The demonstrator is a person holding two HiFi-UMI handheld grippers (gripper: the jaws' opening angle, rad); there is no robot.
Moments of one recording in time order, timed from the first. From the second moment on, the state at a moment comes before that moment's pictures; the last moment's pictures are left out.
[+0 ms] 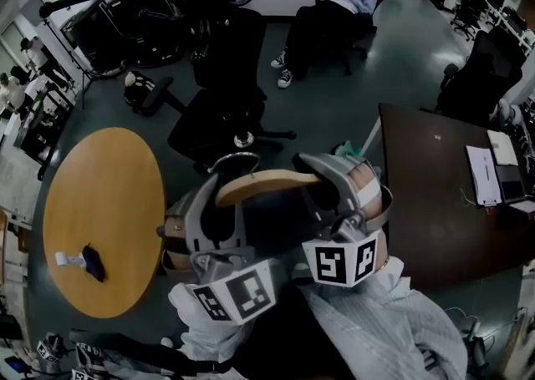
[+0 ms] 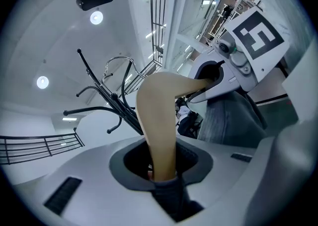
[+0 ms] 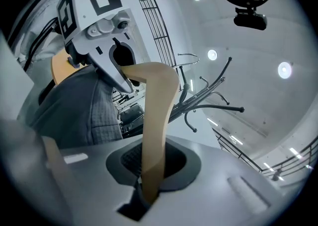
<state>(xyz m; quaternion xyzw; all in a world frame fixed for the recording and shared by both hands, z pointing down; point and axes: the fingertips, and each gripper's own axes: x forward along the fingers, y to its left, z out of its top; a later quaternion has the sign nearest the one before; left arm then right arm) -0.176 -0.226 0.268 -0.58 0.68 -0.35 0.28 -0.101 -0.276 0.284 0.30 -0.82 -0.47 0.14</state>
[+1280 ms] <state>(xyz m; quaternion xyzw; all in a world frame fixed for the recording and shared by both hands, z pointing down) -0.252 -0.337 0.211 -0.57 0.68 -0.31 0.34 -0.178 -0.388 0.232 0.31 -0.80 -0.49 0.12</state>
